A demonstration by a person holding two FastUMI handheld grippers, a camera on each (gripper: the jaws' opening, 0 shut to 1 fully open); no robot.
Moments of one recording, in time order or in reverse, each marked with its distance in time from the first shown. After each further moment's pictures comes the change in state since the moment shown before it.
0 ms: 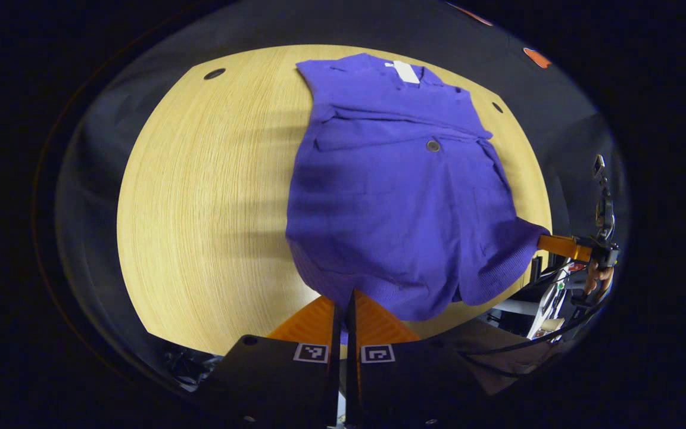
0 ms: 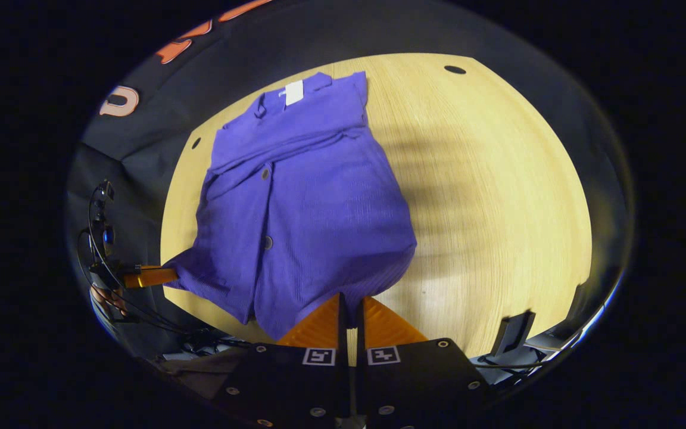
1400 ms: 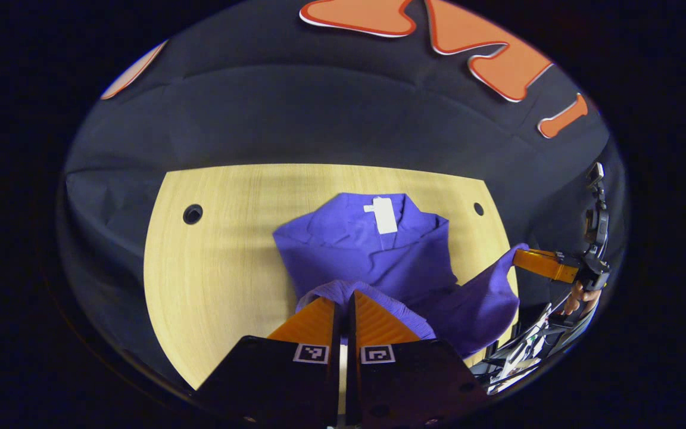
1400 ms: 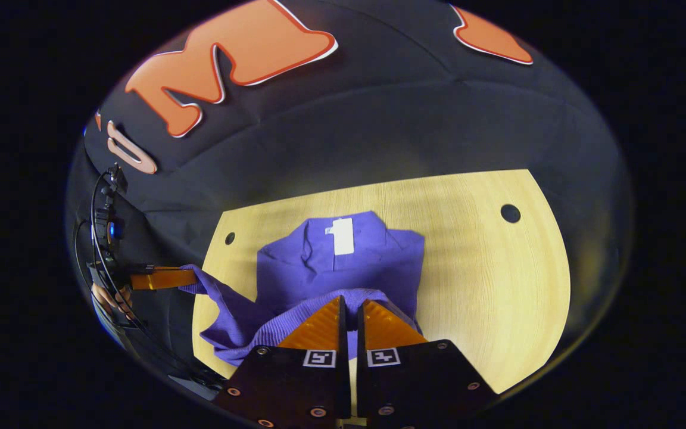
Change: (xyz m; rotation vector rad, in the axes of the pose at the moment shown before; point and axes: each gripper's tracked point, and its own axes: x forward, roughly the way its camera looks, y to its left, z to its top) left arm -0.084 -0.021 0.324 0.034 -0.288 -0.020; right arm -0.025 0.080 0.308 -0.082 -0.318 0.065
